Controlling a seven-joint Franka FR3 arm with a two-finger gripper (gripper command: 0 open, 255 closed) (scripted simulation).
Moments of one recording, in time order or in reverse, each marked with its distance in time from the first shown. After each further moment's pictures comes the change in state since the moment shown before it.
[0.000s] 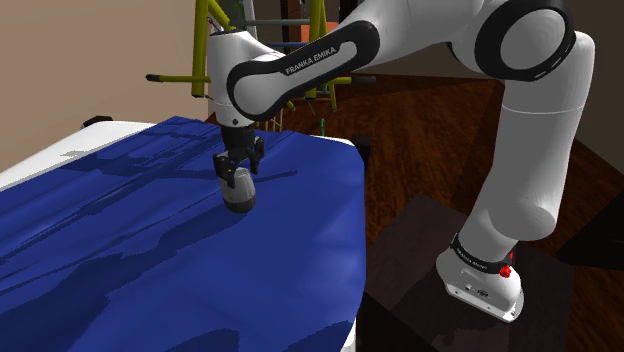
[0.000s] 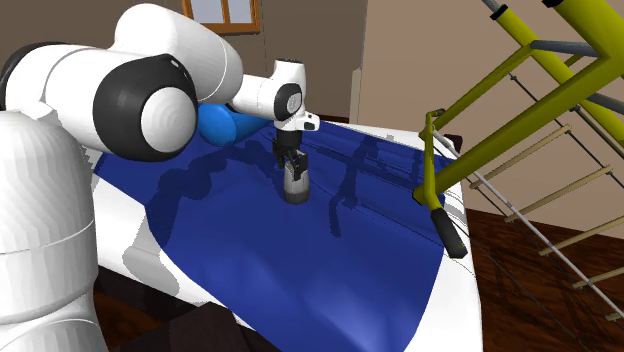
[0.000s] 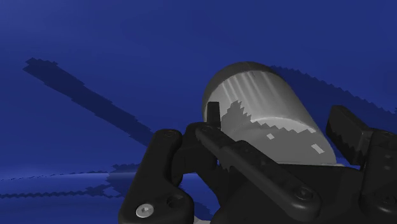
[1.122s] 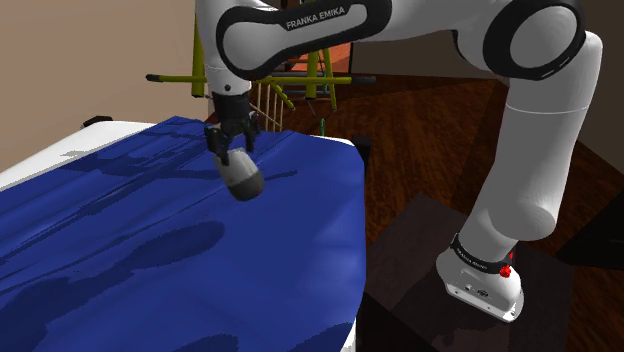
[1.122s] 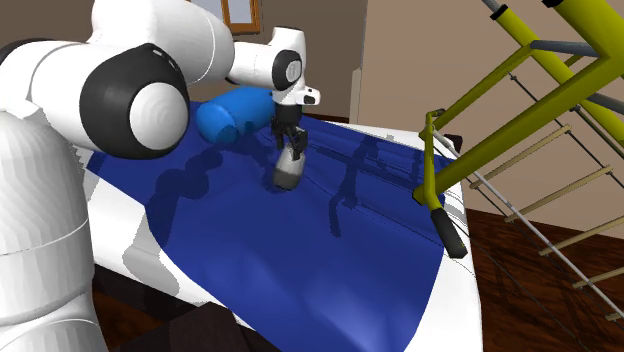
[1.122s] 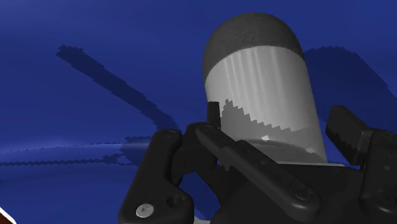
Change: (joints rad) arm 0.000 -0.029 0.005 0.147 0.011 -0.178 0.002
